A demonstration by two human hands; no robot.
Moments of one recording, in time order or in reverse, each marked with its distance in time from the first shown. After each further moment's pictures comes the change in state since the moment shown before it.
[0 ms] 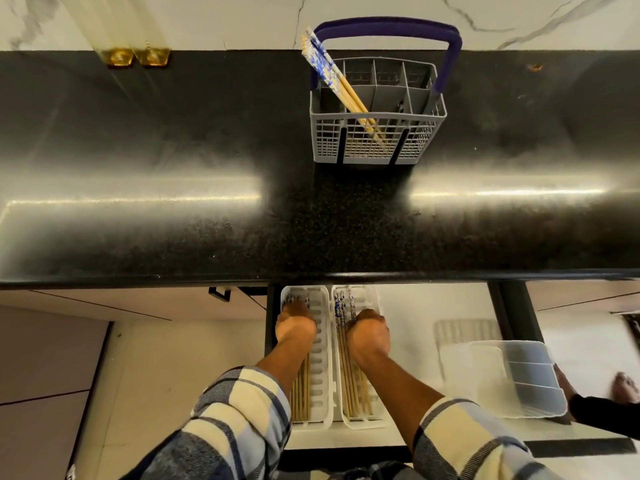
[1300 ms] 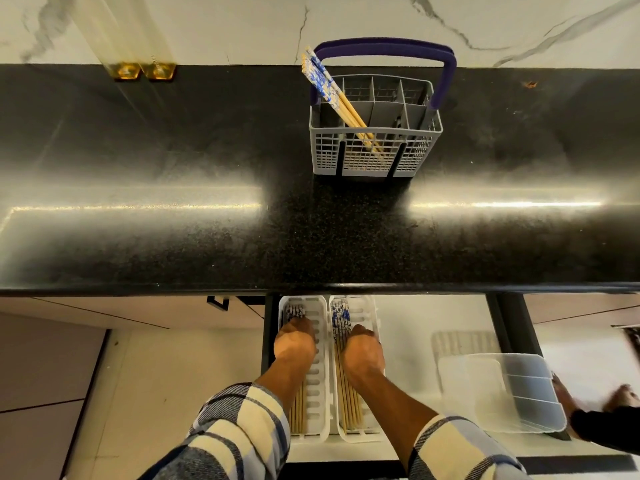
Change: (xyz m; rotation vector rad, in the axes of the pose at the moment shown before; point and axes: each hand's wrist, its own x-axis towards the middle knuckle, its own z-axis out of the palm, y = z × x) left_hand -0.018 -0.006 0.004 0.451 -0.021 0.226; right_hand -0.016 0.002 -0.003 -0.262 -0.063 -0.179
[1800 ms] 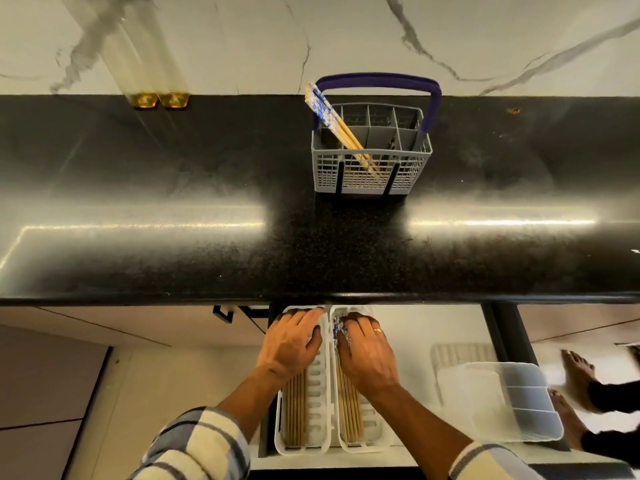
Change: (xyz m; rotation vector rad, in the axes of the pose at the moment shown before) left_hand -0.021 -0.035 -0.012 -0.303 0.800 0.581; right_hand -0.017 0.012 -0.017 -0.038 0.404 -0.568
